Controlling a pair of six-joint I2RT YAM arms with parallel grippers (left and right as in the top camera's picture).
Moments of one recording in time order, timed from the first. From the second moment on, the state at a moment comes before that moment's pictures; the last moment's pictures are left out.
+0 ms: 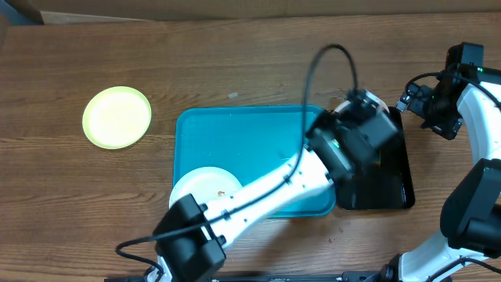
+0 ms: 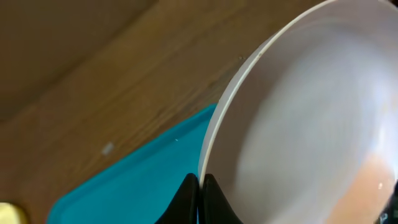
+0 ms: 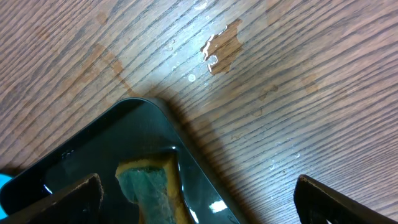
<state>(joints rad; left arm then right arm) -1.06 1.98 1.81 -0.84 -0.68 -0.29 -0.26 1.85 1.49 -1.01 -0.04 0.33</state>
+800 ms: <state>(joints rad) -1.20 1.98 1.81 -0.84 -1.04 -0.32 -0.26 1.85 1.49 -1.01 -0.04 0.33</state>
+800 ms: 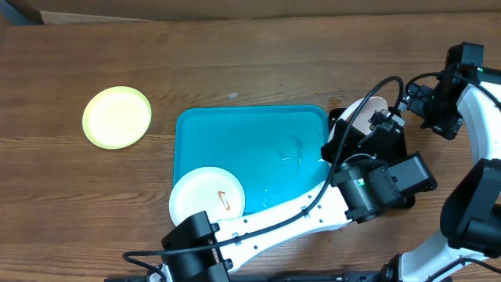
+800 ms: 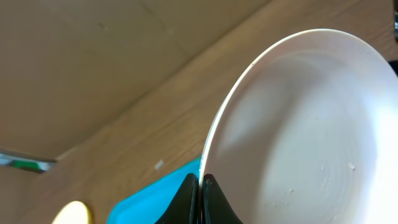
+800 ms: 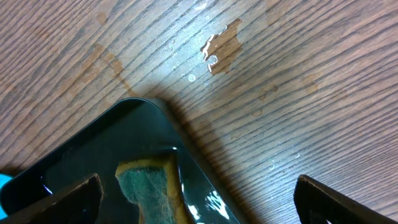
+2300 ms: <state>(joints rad) 0.60 1.98 1.81 -1.23 0.22 -0.36 -0.26 1.85 1.49 -1.01 -0.04 0.33</state>
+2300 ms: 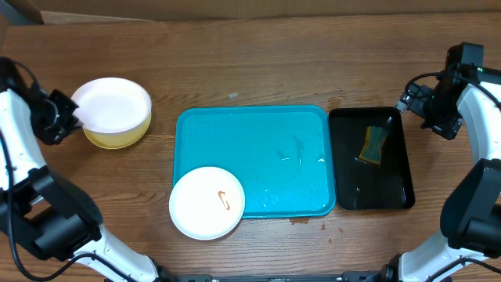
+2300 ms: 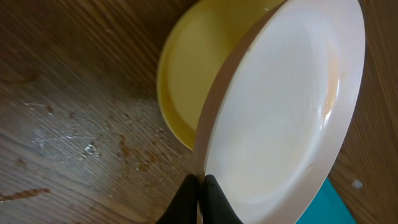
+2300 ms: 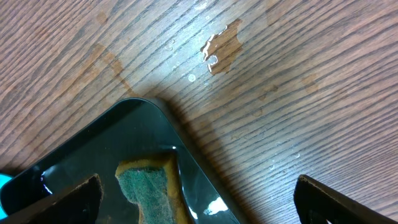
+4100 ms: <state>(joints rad) 0.30 1.98 1.72 -1.51 0.36 -0.15 -0.26 1.85 1.49 -1.01 -0.04 0.33</state>
